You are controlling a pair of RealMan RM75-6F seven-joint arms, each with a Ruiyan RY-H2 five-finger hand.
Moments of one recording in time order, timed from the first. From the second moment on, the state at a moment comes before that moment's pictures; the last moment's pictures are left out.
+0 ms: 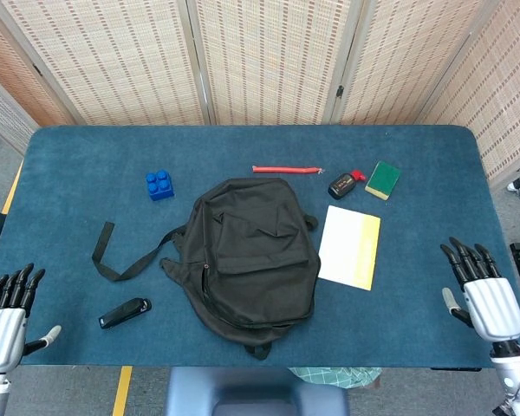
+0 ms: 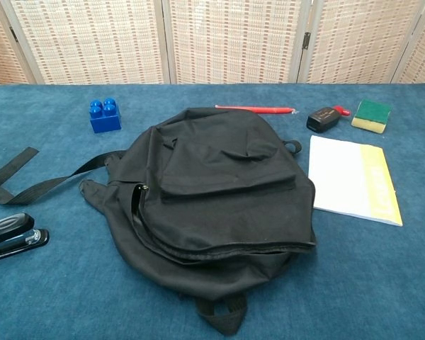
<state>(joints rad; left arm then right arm) -0.03 -1.19 -0.02 -1.63 1.54 1.57 0.16 0.12 -1.19 0.04 -1.44 -1.61 1.50 -0.01</state>
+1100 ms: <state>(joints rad) -0.01 -1.19 -0.02 -1.63 1.50 1.55 0.15 0.44 -1.70 0.04 -0.70 -1.60 1.16 0.07</state>
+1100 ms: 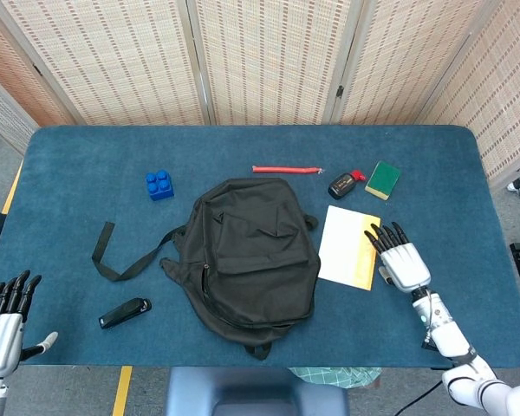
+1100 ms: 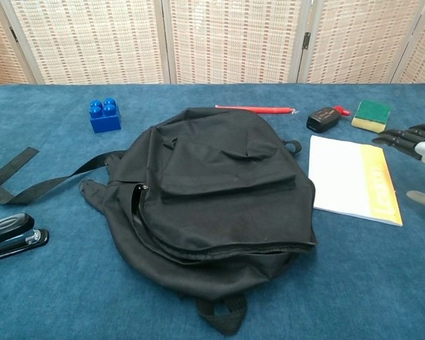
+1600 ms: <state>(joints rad) -0.01 -1.19 -0.02 -1.63 1.49 1.54 0.16 0.47 -1.78 0.01 -0.57 -1.59 1.12 0.12</state>
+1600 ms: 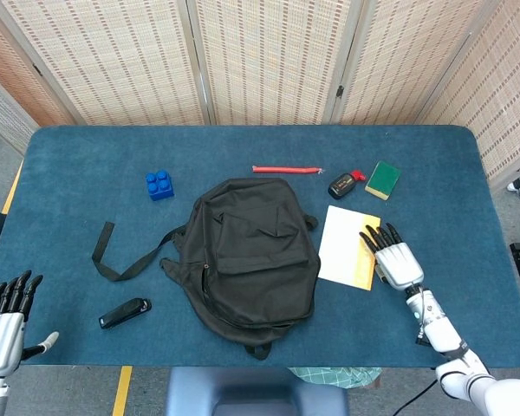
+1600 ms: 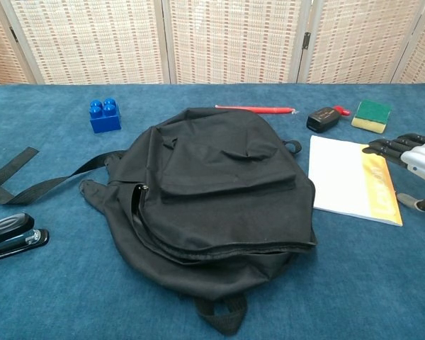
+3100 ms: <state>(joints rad) -0.01 -1.18 -0.01 -1.63 1.49 1.53 0.13 0.55 -1.76 0.04 -0.68 -1.57 1.14 0.09</state>
